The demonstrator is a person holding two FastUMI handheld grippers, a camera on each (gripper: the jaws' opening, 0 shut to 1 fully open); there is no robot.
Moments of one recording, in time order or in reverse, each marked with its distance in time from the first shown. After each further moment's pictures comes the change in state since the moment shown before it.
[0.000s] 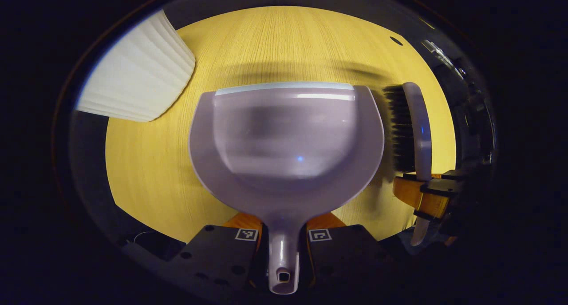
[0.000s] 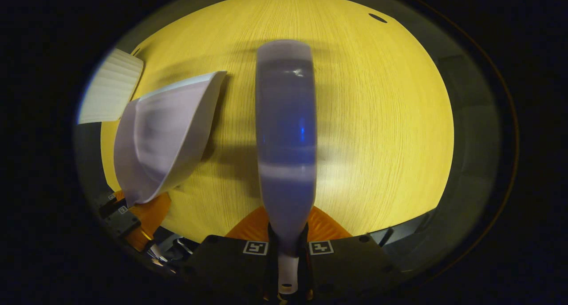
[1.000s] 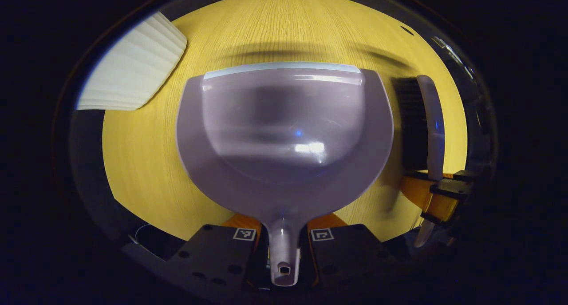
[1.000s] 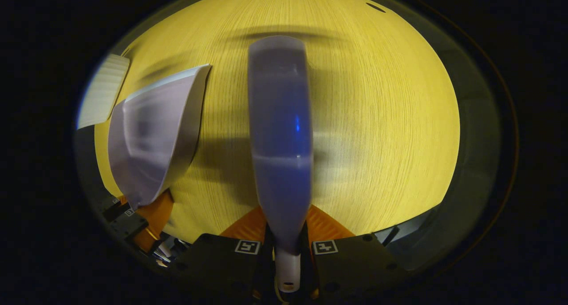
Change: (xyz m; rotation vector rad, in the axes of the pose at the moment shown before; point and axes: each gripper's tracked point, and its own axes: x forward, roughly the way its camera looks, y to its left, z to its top) left arm 0.002 -0.002 -0.009 -0.012 0.096 0.023; right arm 0.024 -0.008 -0.027 0.024 0.047 -0.016
